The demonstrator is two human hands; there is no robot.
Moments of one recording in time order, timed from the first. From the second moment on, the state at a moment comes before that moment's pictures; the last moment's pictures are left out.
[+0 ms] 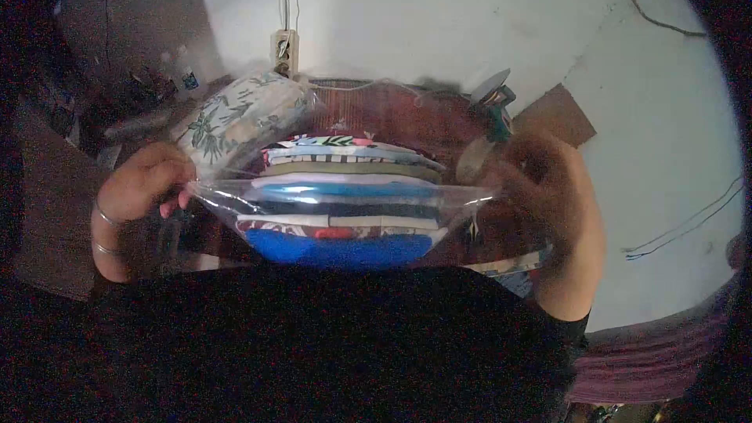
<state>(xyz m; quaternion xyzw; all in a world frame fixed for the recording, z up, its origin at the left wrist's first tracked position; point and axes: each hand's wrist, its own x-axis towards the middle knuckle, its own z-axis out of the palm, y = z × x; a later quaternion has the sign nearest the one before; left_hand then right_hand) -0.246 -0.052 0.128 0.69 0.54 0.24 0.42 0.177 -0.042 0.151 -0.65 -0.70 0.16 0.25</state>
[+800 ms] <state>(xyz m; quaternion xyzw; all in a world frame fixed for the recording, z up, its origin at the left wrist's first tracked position) -0.203 -0.092 0.156 0.92 0.32 0.24 -0.04 0.186 -0.031 0.164 -0.35 -0.89 0.17 0.26</state>
